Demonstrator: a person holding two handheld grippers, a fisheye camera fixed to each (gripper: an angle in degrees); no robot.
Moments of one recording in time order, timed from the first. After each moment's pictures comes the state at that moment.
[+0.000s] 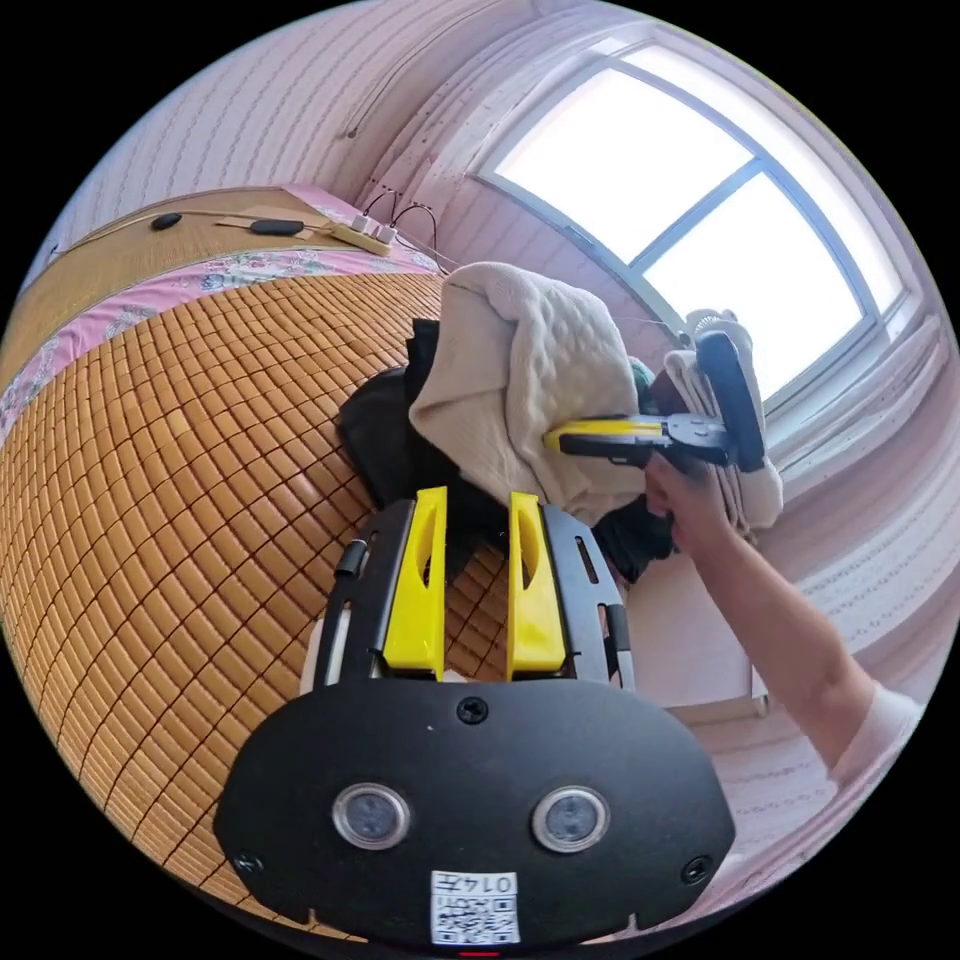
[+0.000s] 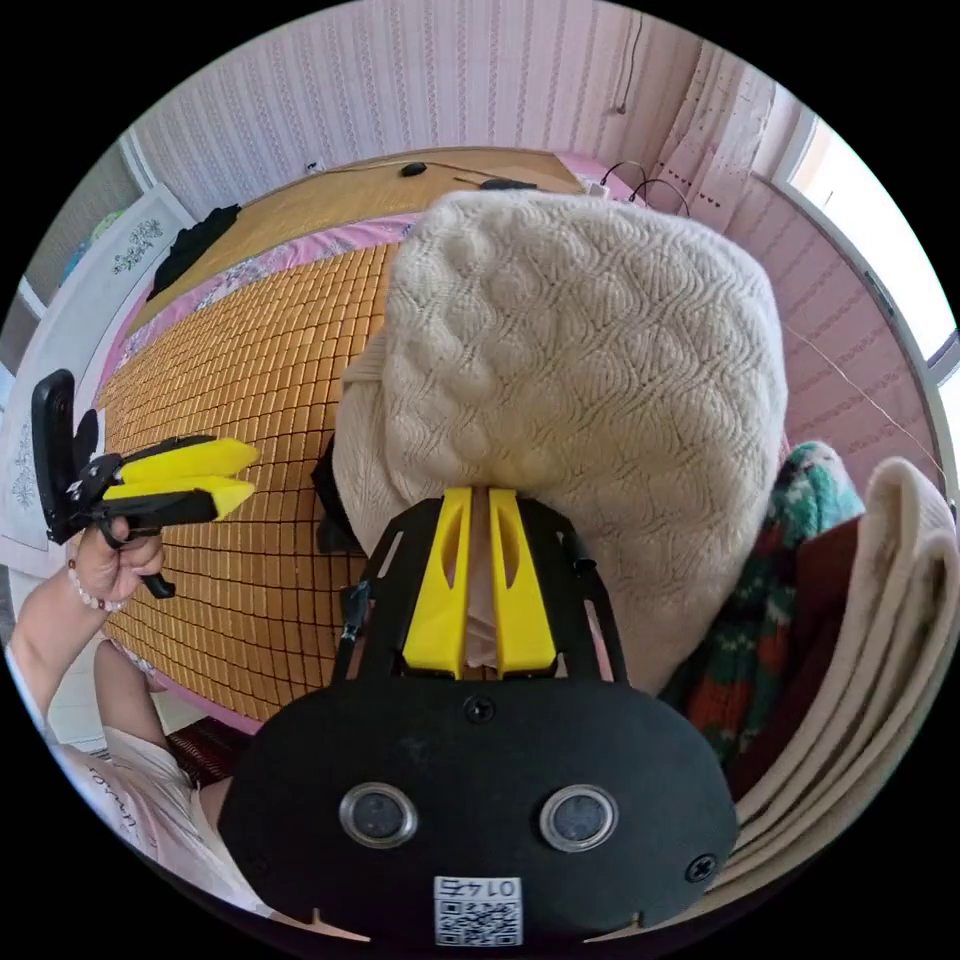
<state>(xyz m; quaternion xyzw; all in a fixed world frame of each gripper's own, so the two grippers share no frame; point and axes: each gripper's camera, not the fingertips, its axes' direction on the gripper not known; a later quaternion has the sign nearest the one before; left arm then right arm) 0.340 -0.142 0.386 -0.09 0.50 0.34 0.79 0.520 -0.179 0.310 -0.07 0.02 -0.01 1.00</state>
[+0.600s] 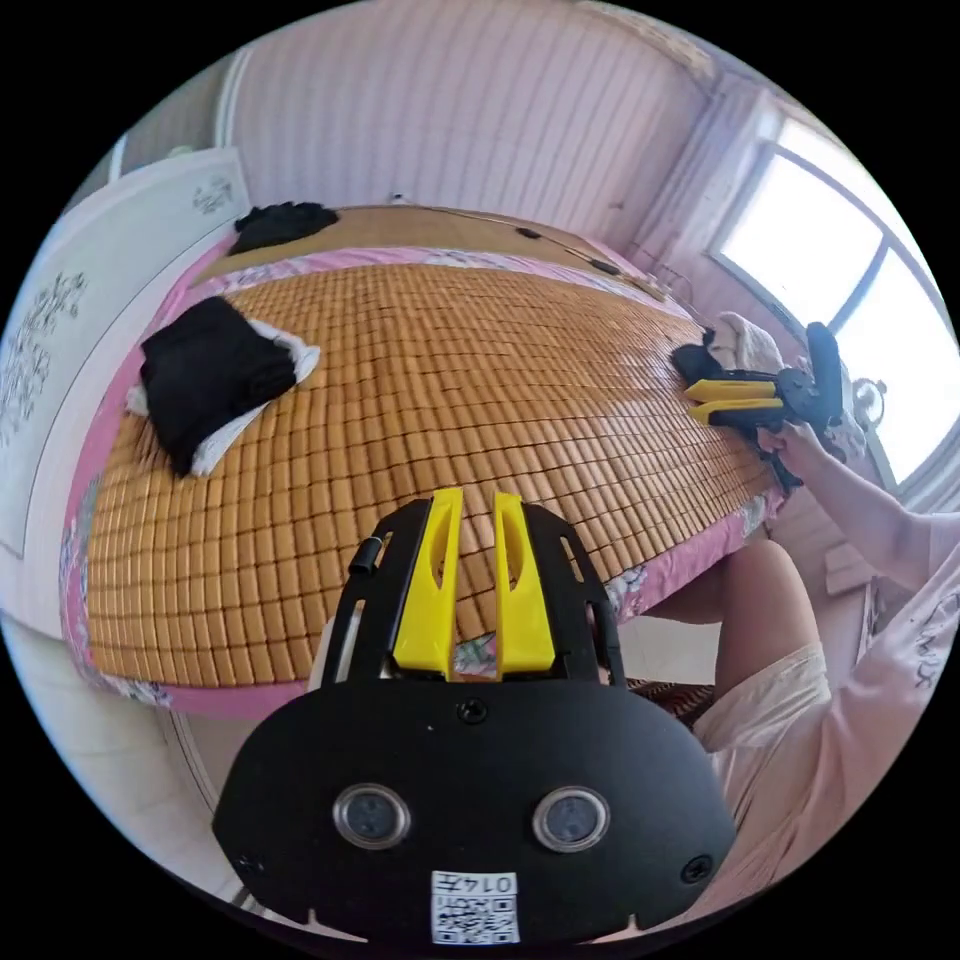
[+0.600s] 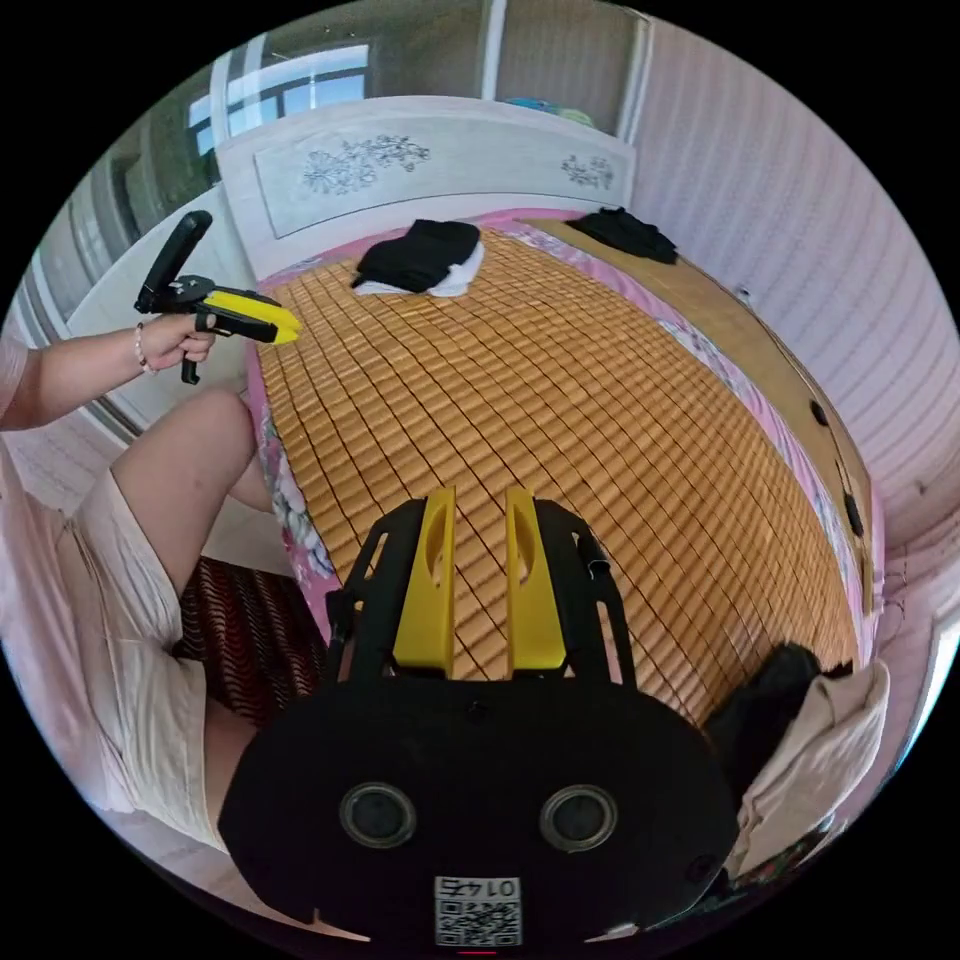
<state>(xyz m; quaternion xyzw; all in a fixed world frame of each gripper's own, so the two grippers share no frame) -0.275 0.030 0.340 -0.05 0.24 0.12 0.96 -0.023 -0.124 0.267 -0.04 -0.23 -0.46 0.86</state>
